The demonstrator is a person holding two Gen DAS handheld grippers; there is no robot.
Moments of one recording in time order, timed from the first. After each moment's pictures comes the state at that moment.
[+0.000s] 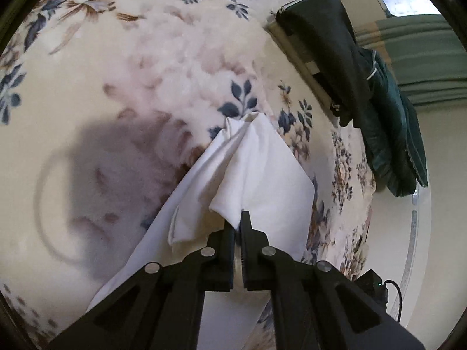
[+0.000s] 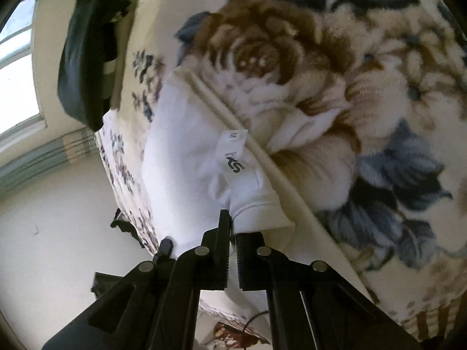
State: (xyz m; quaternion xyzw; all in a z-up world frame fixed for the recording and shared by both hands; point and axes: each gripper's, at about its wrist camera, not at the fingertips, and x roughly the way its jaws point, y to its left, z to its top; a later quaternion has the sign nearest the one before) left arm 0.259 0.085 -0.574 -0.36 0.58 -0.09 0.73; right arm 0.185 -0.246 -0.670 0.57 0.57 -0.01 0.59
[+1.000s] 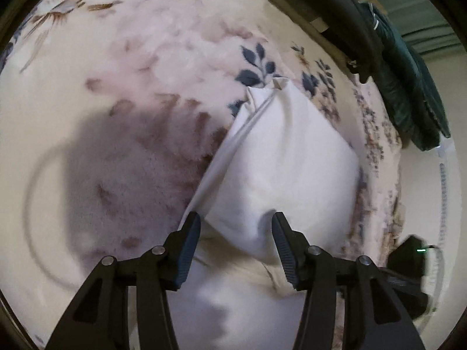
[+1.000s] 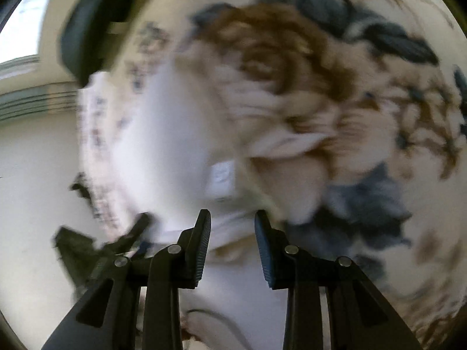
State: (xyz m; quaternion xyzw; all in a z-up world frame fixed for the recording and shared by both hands) left arm 0.275 0.072 -0.608 -0.26 0.62 -0.13 0.73; right arm 0.199 -0.249 -0.691 0.45 0.63 0.00 0.63
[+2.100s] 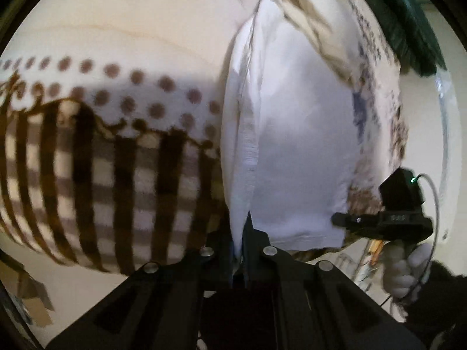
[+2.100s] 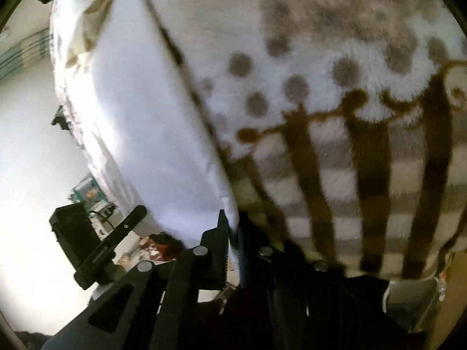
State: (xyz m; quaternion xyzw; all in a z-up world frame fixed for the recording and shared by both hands) left arm 0.069 0.123 -0.595 -0.21 0.72 -0.17 0.64; right arm 0.010 -0.216 -0.712 0.44 0.75 0.09 0.49
